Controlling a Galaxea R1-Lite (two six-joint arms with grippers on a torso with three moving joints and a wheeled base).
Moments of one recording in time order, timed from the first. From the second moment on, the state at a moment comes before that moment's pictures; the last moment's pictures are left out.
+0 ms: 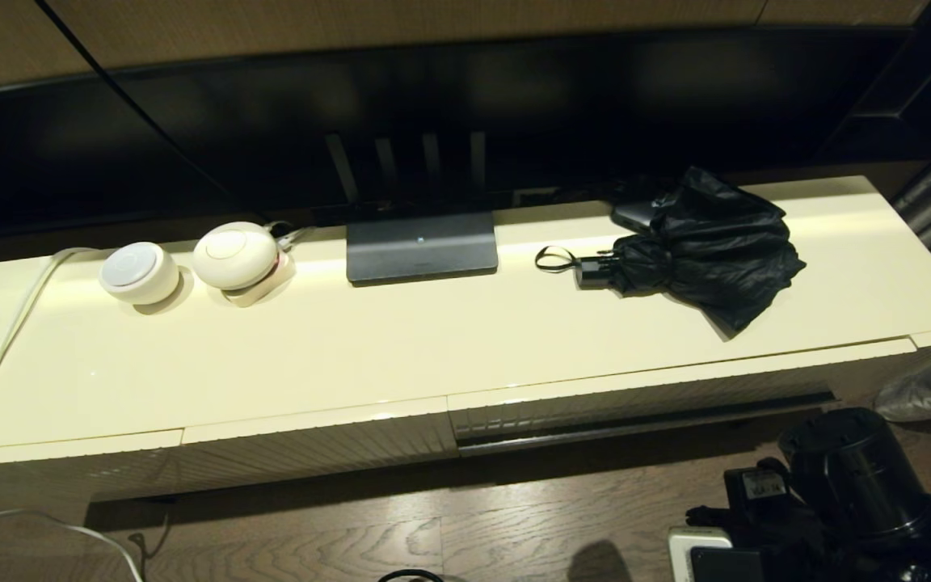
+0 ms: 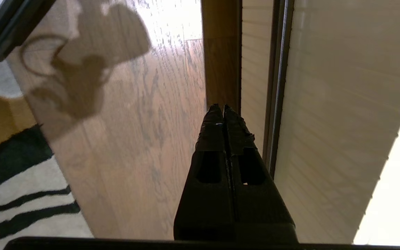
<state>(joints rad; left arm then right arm) 0.01 0.00 0.00 0.00 0.00 0.00 0.59 1.55 -0.45 -0.33 -0.19 -1.15</state>
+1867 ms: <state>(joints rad) 0.01 0.00 0.00 0.00 0.00 0.00 0.48 1.87 -0.41 -0.55 -0.12 -1.31</state>
